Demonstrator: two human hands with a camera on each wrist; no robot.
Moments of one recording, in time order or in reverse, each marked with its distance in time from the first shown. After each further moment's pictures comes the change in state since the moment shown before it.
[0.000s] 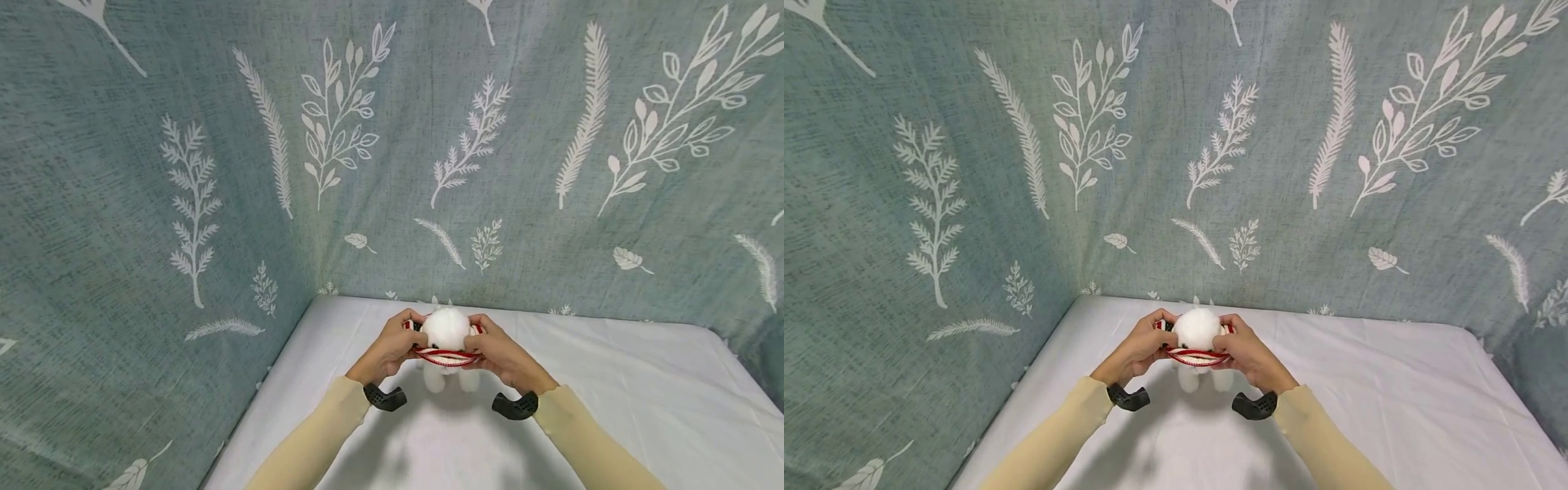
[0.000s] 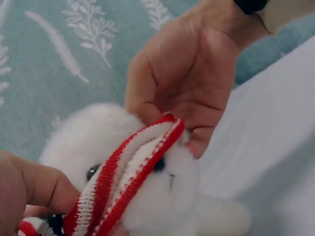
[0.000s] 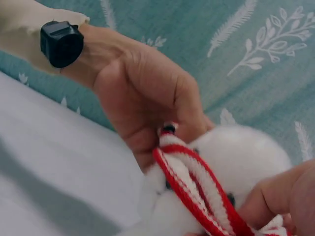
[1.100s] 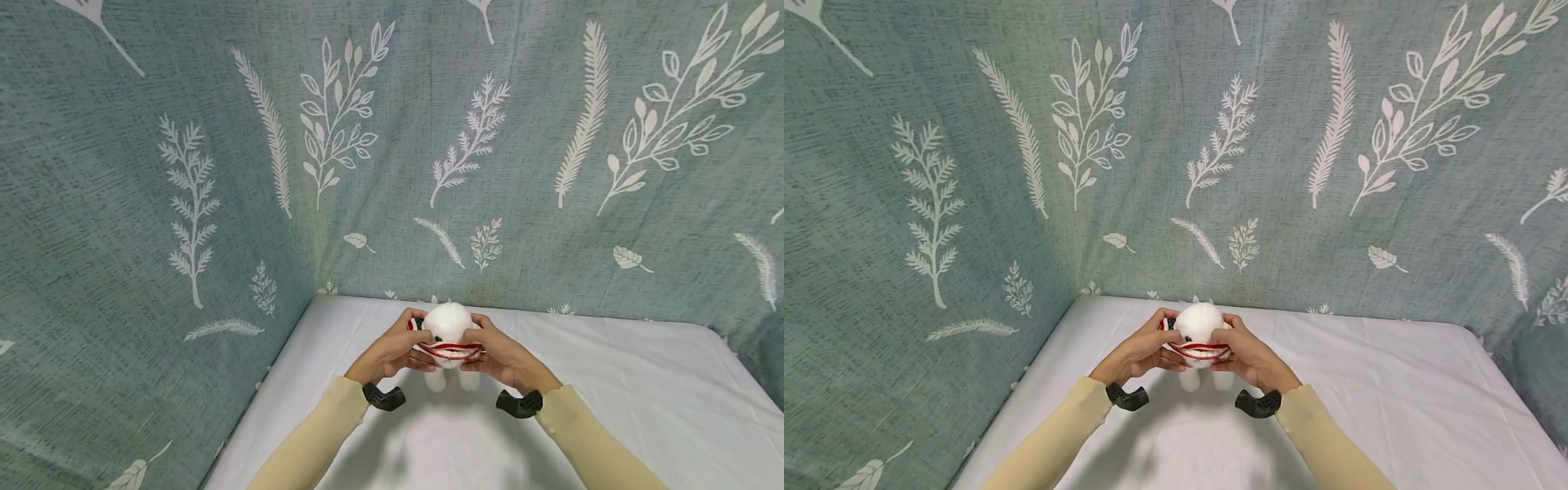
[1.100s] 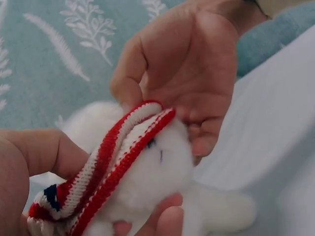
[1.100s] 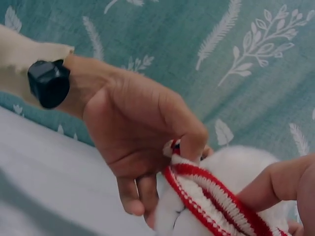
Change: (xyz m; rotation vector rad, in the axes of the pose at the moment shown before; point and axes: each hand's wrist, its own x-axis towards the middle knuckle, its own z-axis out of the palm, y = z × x) left_hand 0.001 0.004 -0.001 0.004 -0.148 -0.159; right_hand -0.001 -0.004 0.002 0.166 -0.034 0.105
